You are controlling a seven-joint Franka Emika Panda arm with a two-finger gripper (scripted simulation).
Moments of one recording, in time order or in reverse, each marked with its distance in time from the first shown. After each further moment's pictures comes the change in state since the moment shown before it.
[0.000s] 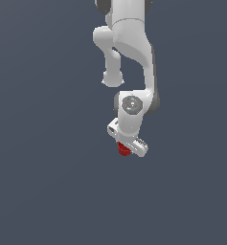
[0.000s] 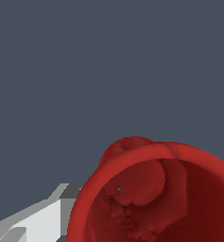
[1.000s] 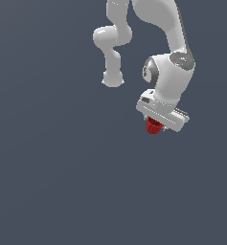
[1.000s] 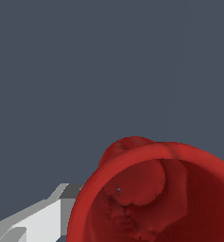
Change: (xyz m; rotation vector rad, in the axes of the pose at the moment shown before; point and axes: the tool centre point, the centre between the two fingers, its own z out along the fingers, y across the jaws) arm -0.128 -0.061 -0.111 0.000 0.001 -0.002
